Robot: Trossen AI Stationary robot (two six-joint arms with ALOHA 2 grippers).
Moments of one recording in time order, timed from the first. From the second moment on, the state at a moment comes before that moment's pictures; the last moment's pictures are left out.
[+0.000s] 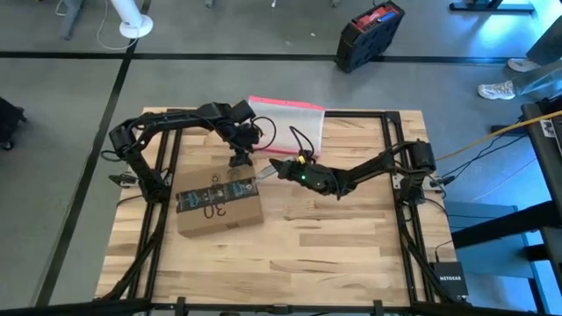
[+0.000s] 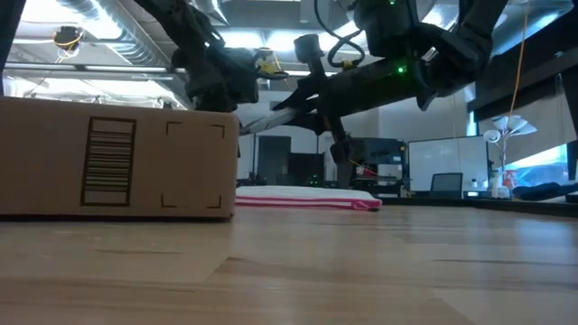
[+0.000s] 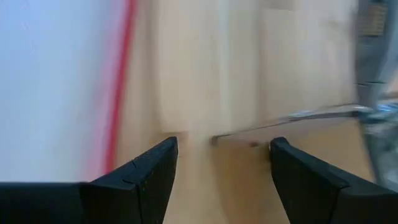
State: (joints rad) left arm 0.57 1.68 1.21 -0.78 0.36 0.49; right arm 0.02 1.88 0.82 0.89 0.51 1.15
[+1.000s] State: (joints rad) left arm 0.78 1.28 0.97 -1.05 0.36 0.09; right arm -0.05 1.88 0.82 0.92 0.35 1.06
